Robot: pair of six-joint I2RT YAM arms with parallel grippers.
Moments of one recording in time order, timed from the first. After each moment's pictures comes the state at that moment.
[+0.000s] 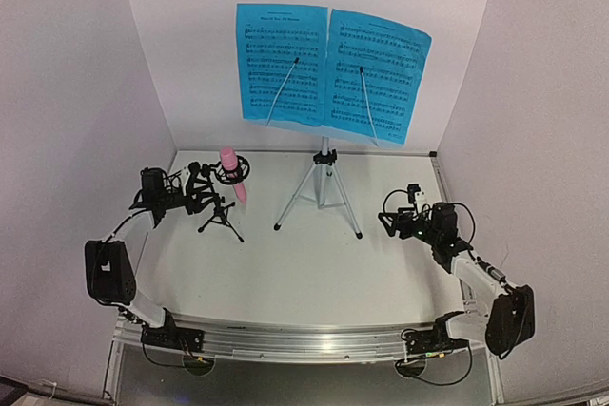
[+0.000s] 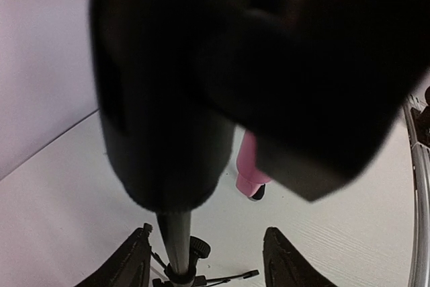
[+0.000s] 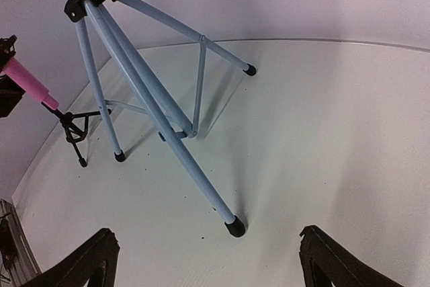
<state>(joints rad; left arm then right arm) 0.02 1.55 1.01 0.01 1.01 0.39 0.22 1.19 0.64 0.14 -0.42 0.24</state>
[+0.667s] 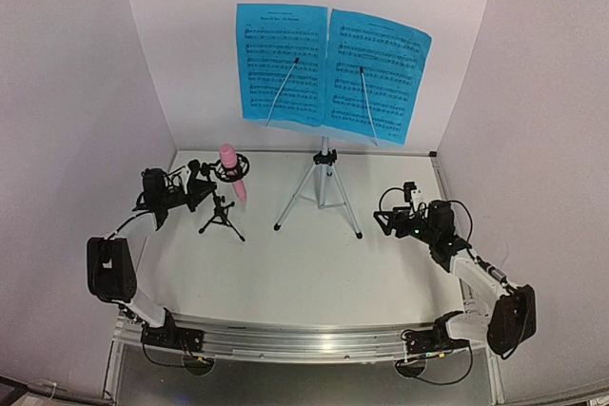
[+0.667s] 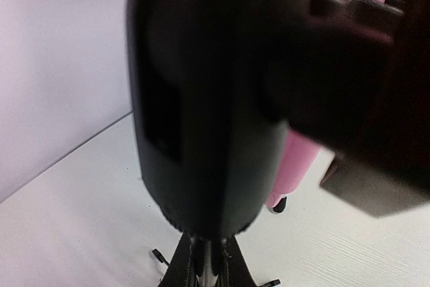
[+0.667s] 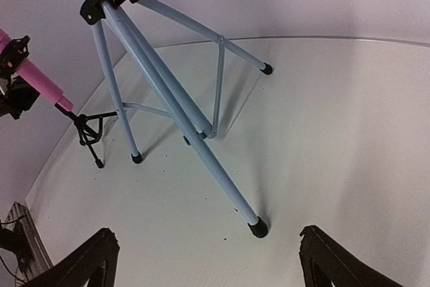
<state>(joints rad) 0.00 1.57 0.97 0.20 0.95 0.31 0.28 1.19 0.68 0.10 -0.40 0.30</state>
